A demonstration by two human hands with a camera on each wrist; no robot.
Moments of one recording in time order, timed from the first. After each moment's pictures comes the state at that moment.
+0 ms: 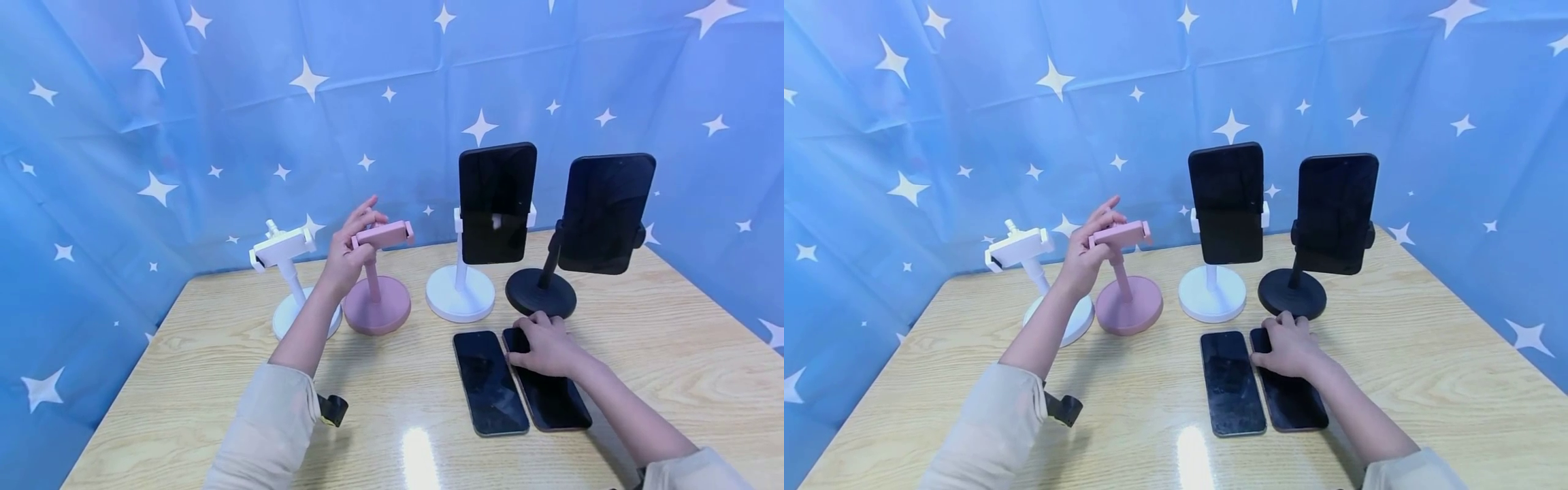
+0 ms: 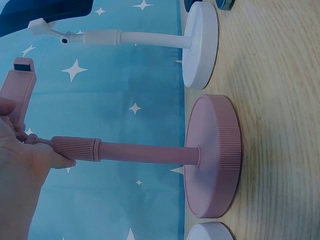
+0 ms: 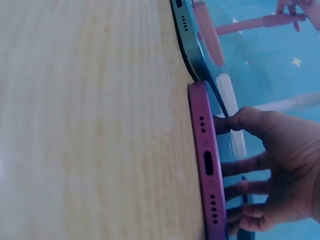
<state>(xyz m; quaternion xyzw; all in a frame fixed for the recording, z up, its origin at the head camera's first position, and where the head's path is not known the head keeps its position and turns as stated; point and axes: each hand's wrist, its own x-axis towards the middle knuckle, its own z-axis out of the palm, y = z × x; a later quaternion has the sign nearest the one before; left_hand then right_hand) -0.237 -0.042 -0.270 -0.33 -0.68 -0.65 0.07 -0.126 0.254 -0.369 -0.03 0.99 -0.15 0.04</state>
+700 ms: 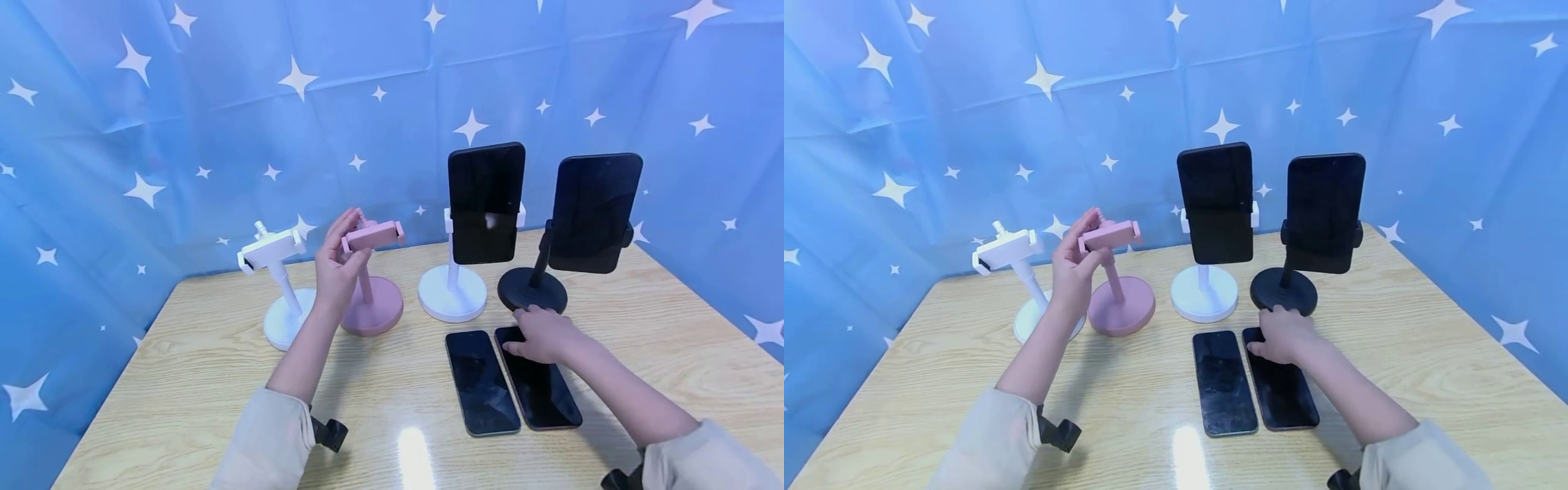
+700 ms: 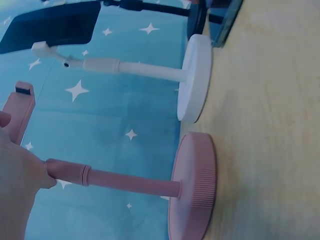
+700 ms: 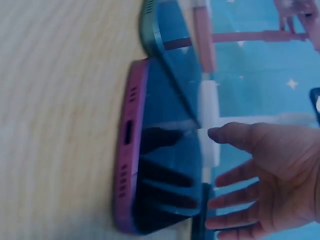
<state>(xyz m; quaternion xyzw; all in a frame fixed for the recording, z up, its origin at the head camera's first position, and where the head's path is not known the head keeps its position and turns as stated) -0.230 -0.031 -0.293 -0.26 -0.58 -0.76 0.14 -0.133 0.255 -0.338 -0.07 0.99 -0.05 0.09</state>
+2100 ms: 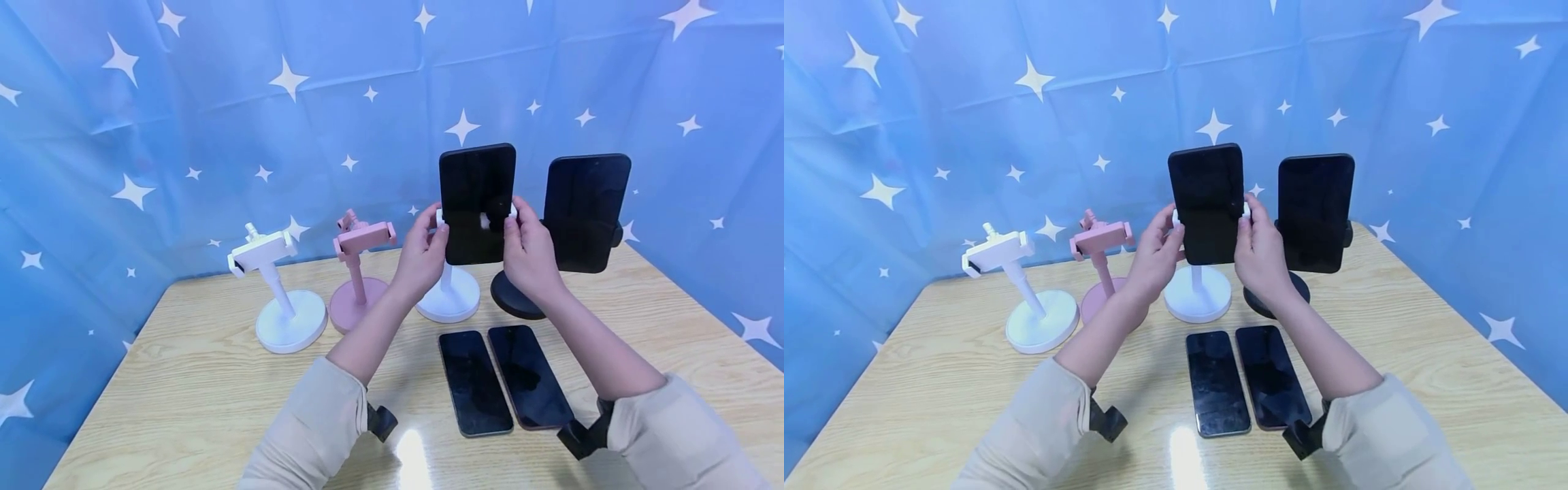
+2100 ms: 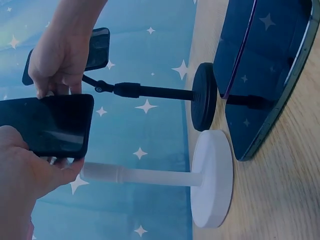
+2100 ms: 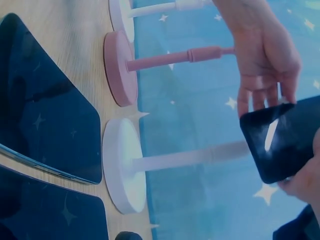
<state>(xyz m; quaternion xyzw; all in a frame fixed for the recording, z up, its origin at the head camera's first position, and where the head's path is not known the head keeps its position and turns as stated) -0.210 0.070 -0.267 -0.26 -0.72 -0.64 0.00 -0.160 0.222 -0.262 -0.06 0.85 -0.43 -0.31</state>
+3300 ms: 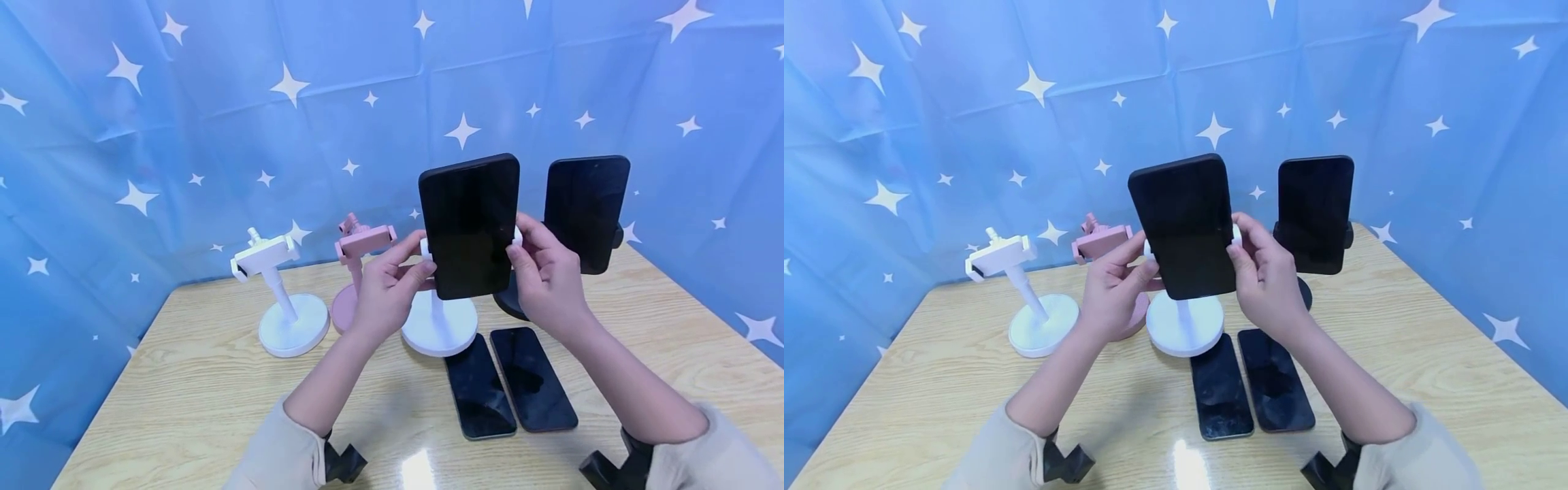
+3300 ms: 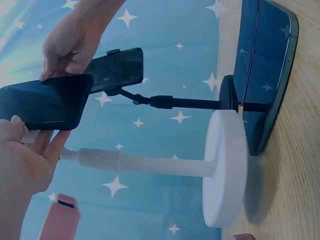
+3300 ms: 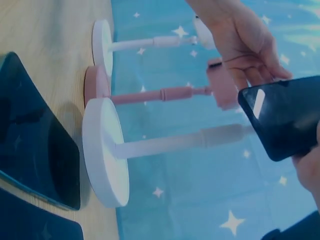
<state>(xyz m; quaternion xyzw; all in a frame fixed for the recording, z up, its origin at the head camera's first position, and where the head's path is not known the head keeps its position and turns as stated) -0.162 0.018 -0.260 -0.34 -0.61 -0.71 0.01 -0.109 0.205 -0.249 -0.20 0.77 -0.46 -0.40</state>
